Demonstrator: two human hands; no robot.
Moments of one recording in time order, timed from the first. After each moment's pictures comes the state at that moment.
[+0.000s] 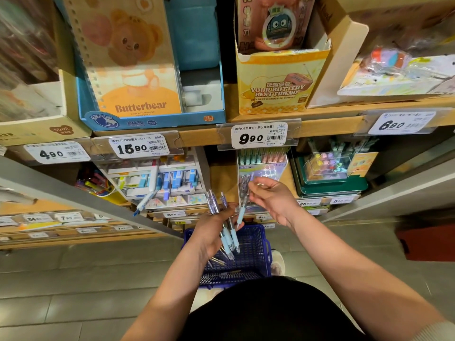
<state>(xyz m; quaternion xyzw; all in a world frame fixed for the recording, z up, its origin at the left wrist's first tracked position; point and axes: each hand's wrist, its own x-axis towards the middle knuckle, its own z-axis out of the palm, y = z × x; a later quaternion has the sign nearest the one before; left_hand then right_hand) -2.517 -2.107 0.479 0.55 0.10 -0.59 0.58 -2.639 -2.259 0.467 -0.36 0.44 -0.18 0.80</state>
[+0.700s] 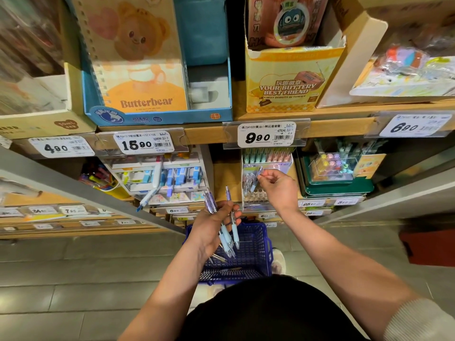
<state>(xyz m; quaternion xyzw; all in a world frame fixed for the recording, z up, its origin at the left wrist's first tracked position) -2.514 -2.101 0.483 0.55 0.07 -0.56 0.61 -2.627 -2.276 0.433 -0.69 0.51 -0.26 0.45</state>
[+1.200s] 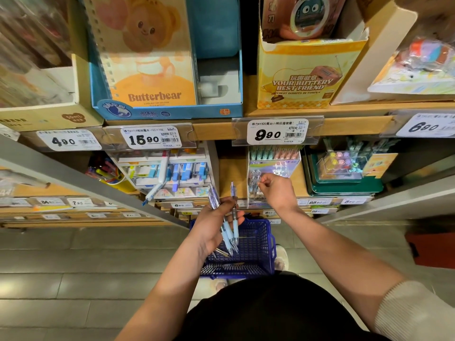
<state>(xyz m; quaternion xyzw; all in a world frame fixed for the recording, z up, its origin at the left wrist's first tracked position) -2.507 -2.099 0.483 0.56 0.11 -0.57 0.60 -2.619 -2.275 0.410 -0.80 0.47 -0.09 0.36</state>
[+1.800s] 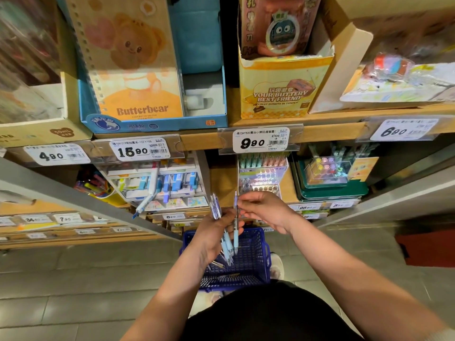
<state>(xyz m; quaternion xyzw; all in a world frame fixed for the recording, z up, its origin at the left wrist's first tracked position) -2.520 -2.106 0.477 0.58 0.04 -0.59 0.56 -2.633 -2.248 0.463 -0.48 0.40 -0.03 0.78</state>
